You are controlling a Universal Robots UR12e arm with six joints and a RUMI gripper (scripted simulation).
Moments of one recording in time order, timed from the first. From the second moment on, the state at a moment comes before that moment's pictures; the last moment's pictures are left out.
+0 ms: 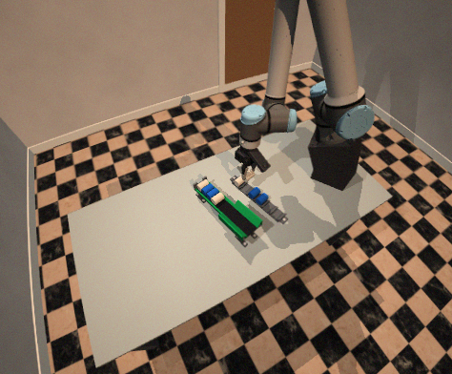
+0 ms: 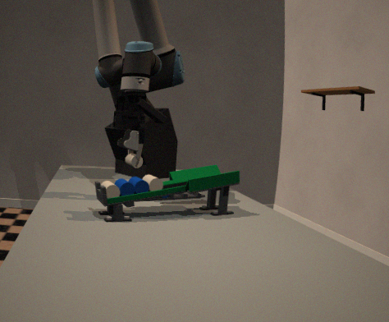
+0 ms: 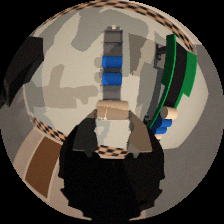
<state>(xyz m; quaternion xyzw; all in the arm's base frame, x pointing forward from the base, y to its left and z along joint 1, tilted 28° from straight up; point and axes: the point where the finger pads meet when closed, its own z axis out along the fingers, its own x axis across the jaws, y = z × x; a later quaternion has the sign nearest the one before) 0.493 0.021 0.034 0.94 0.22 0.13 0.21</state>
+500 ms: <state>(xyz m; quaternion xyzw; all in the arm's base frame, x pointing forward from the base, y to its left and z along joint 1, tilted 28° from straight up) 0.596 0.131 0.103 0.94 0.22 0.15 0.20</state>
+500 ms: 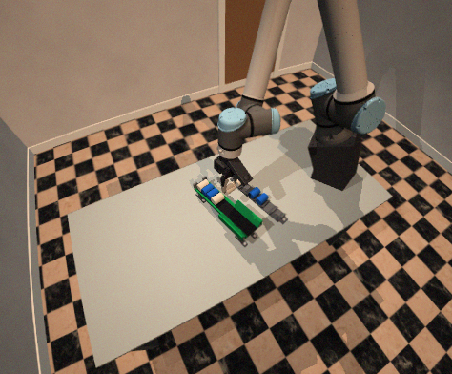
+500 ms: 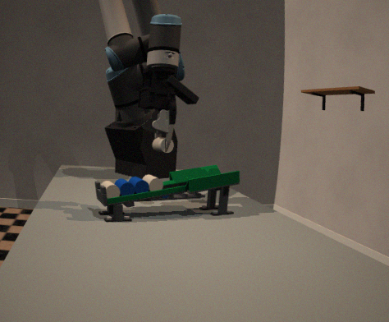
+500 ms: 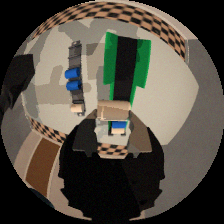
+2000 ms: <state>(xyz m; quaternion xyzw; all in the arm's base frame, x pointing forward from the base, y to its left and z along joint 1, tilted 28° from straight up) 0.646 0.132 0.041 0.95 0.20 0.13 0.20</state>
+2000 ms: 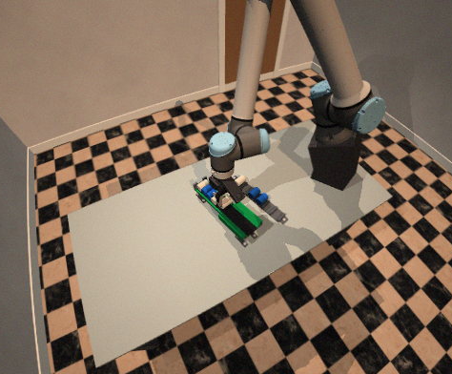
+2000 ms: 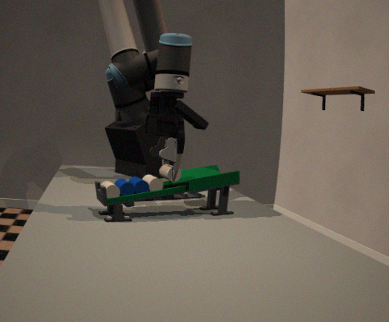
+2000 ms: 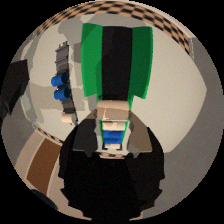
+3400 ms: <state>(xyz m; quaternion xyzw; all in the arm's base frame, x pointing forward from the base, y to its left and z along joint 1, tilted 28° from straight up) 0.655 0.126 0.025 0.95 0.20 0.13 0.20</state>
